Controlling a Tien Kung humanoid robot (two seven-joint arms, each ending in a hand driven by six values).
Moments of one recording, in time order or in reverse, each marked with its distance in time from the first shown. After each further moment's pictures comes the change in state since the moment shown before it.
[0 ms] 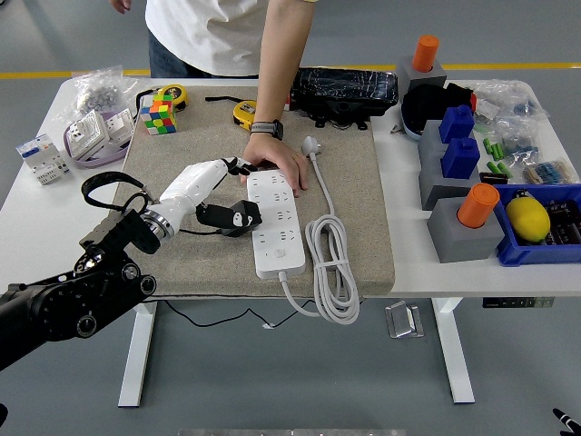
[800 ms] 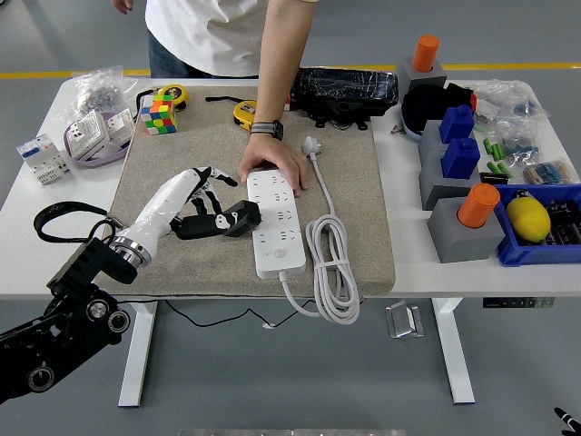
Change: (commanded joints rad) left arm 0.239 0.087 -0.160 -0.314 0.036 -0.027 0.173; right arm -0.002 -0.002 0.007 0.005 -0.008 -0.003 -0.001
